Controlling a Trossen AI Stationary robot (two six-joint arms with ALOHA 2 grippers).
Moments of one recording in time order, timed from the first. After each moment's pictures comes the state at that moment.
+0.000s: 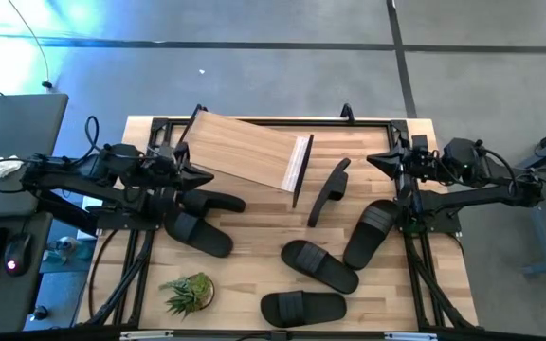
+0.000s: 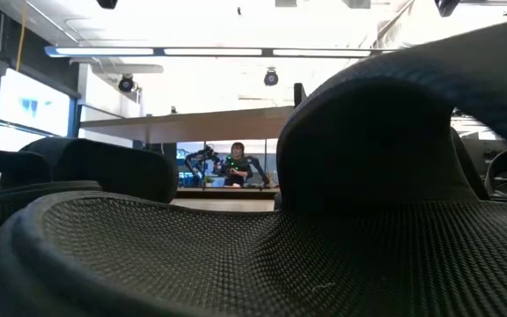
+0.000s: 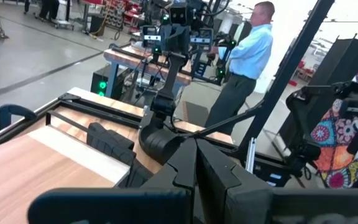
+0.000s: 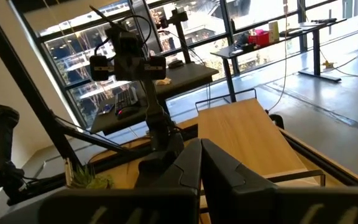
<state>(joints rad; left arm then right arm) 0.00 0.66 0.78 -0.18 -0.12 -0.32 0.00 0.47 0.78 -0.34 0.18 0.28</state>
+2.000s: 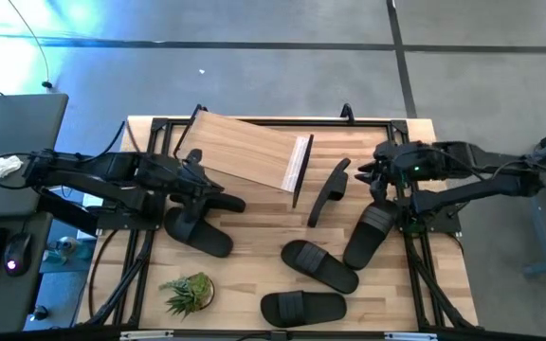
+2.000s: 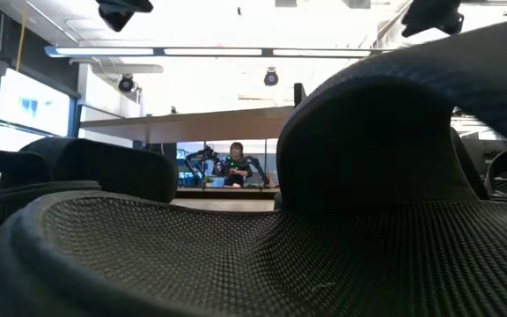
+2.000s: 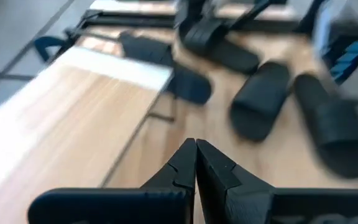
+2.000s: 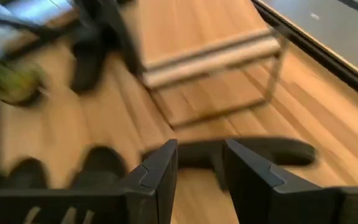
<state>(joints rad) 0.00 0.90 0.93 -0.61 -0.19 -0.09 0.04 0.85 1.09 -1.01 0.25 0.49</state>
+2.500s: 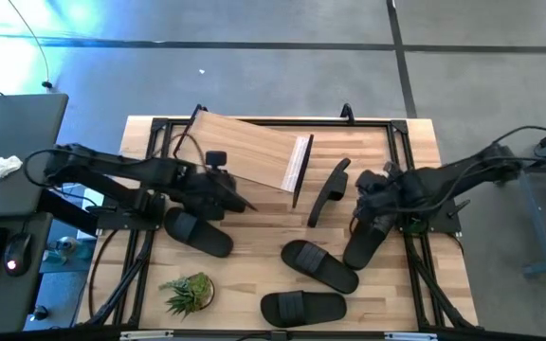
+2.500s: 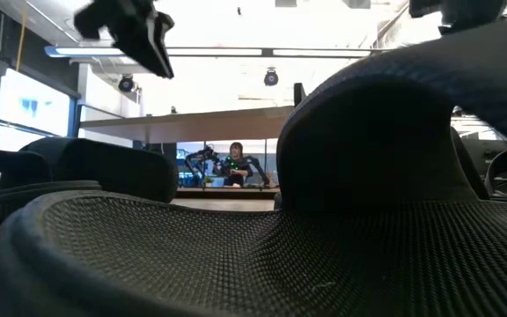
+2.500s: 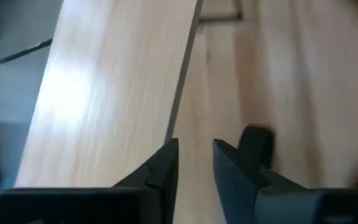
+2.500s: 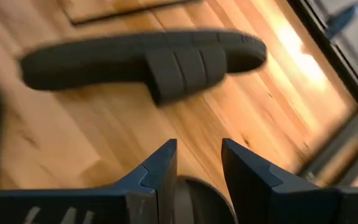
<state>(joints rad) 0.00 1.28 1.07 -0.83 -0.46 0.19 0.34 1.17 1.06 -1.37 0.52 0.92</state>
